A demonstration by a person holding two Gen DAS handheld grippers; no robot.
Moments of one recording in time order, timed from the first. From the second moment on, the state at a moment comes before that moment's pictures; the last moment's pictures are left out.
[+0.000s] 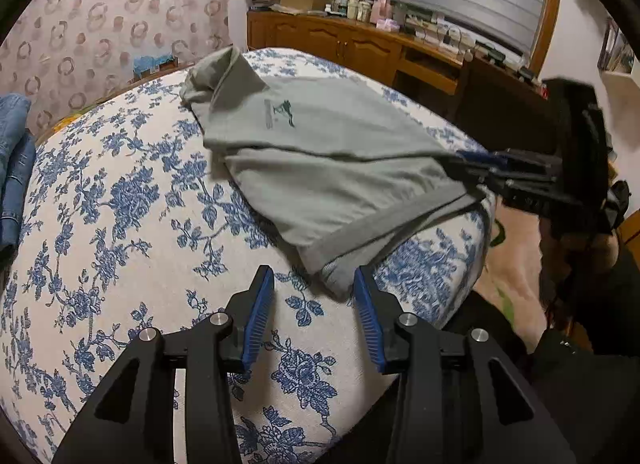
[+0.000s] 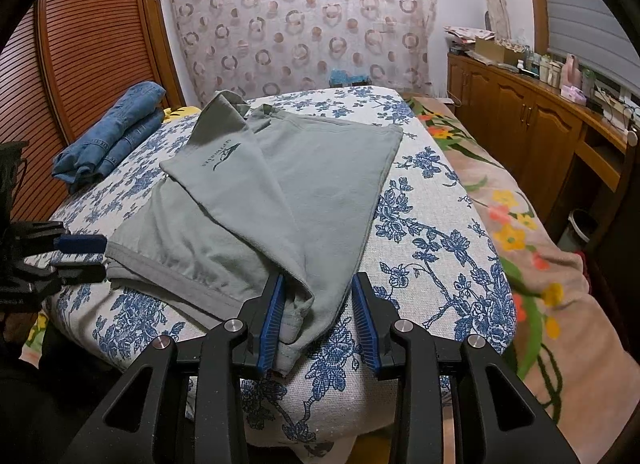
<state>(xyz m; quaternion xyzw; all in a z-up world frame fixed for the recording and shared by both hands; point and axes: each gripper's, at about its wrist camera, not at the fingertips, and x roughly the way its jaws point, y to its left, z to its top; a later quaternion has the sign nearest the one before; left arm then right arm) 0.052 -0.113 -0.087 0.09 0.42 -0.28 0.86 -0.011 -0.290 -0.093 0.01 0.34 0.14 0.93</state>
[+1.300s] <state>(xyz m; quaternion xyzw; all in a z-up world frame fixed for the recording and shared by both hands) 0.131 -0.039 -0.042 0.03 0.34 -0.17 0.92 0.053 -0.233 -0.046 -0.04 0.31 0.21 0.93</state>
